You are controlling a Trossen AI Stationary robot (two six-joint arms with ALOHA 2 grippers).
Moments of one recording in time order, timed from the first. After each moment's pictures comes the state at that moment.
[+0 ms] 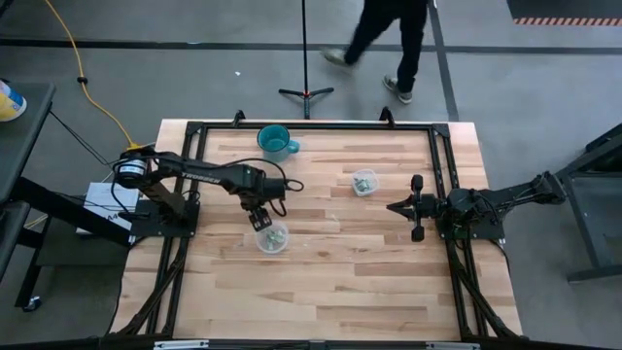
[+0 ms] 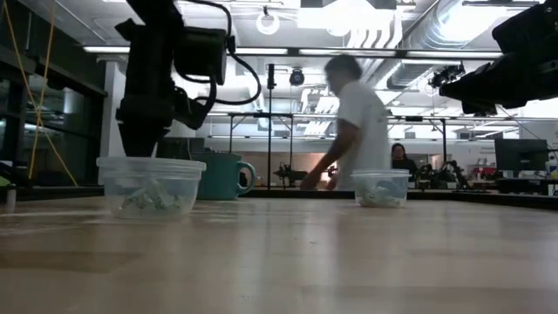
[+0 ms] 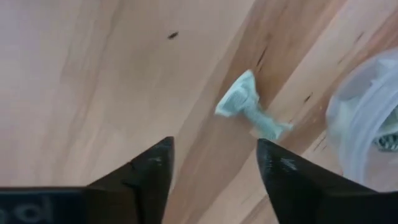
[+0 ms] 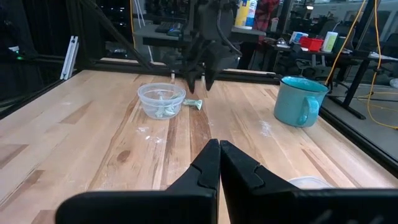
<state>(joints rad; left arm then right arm) 0.09 1.59 0.98 -0.95 -0.04 -0.40 0.22 0.18 0.01 0.07 0.29 -0.06</state>
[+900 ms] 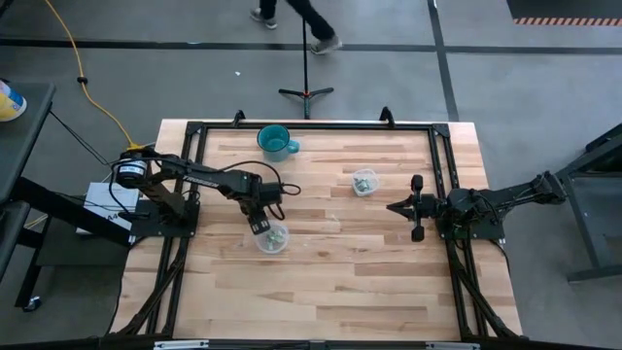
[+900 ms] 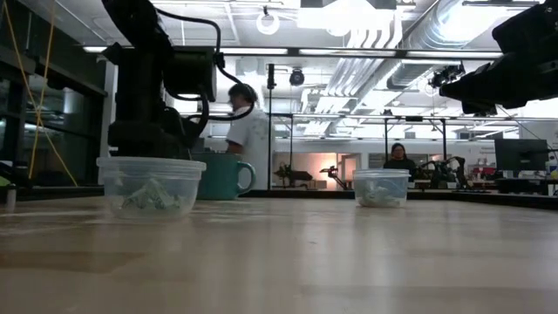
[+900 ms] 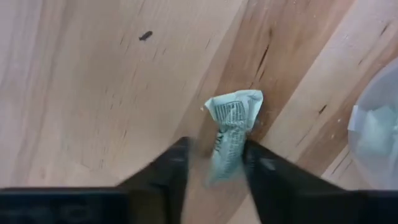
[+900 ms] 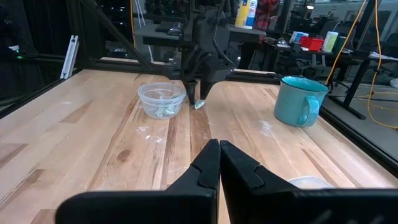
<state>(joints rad) 0.09 1.59 0.83 -0.73 -0.01 -0.36 0.22 0.18 0.01 0.06 0.29 -0.06</state>
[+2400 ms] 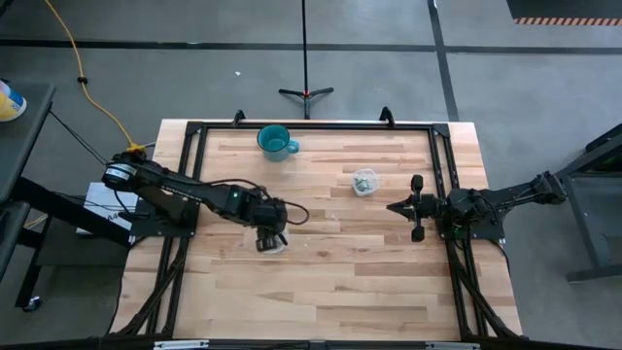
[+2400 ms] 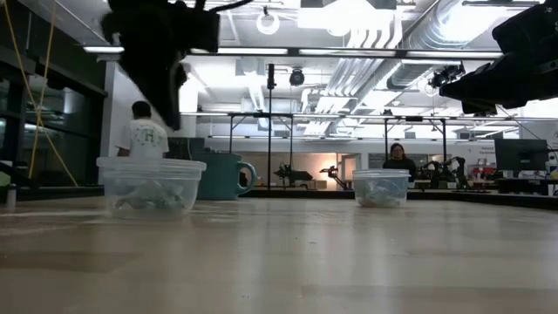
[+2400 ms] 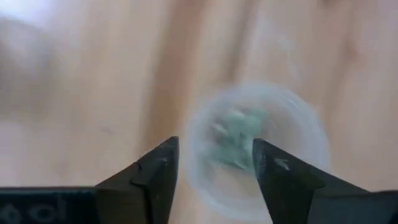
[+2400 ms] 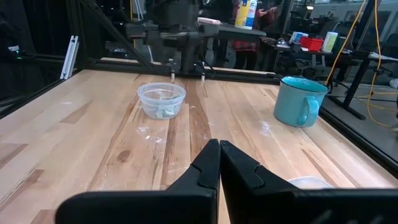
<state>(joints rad) -0.21 1.51 1.11 -0.87 -0.21 -0.40 0.22 0.18 0.01 0.07 0.29 -0.06</state>
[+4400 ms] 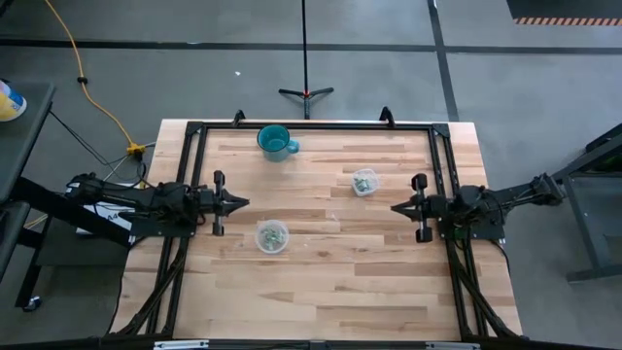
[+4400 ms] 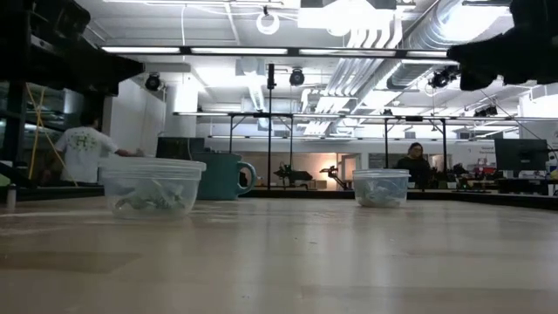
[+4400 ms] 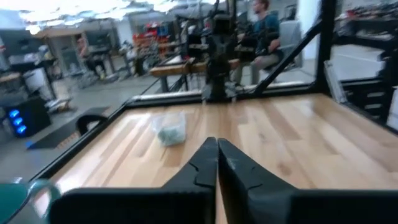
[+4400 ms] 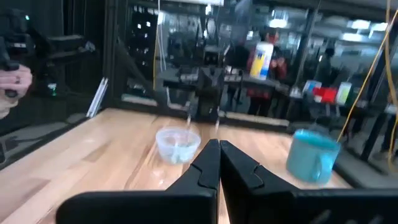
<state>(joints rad) -0.15 0.17 0.01 0.19 -0.23 0.13 0.22 0.12 0.01 0.20 0.18 -0.16</state>
